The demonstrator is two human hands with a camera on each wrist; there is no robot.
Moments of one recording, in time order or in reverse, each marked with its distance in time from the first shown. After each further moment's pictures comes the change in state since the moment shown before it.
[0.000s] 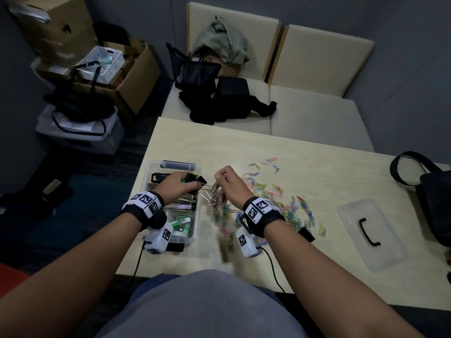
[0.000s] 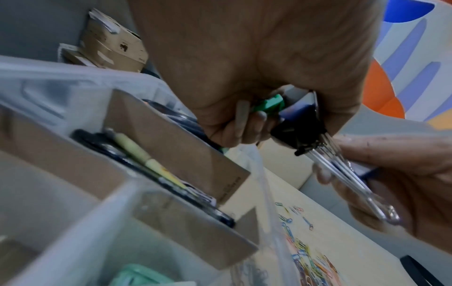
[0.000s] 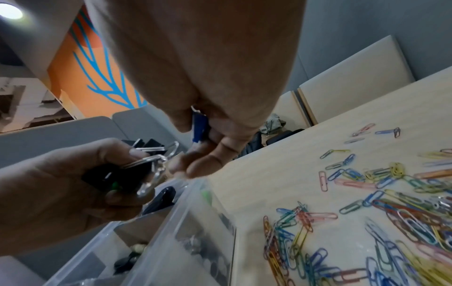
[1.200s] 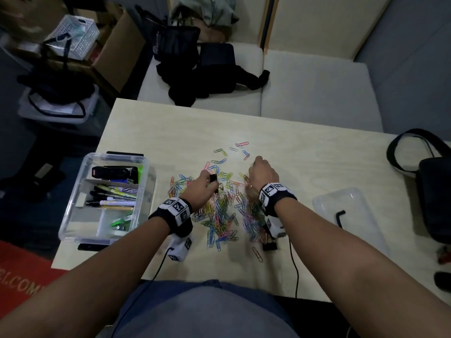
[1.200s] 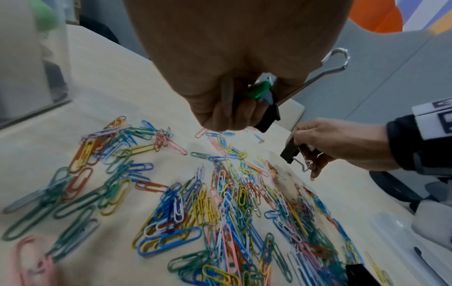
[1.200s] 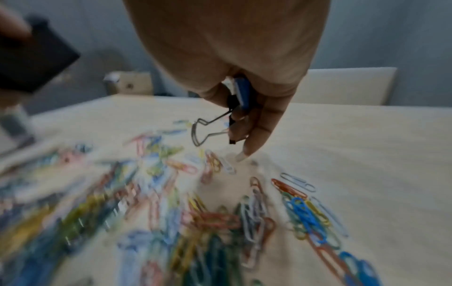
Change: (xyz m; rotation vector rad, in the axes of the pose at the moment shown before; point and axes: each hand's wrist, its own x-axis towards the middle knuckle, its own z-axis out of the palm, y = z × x) left_hand 0.087 0.062 0.201 0.139 -0.015 -0.183; right_hand 0.041 0.157 -0.195 -0.724 0.225 0.300
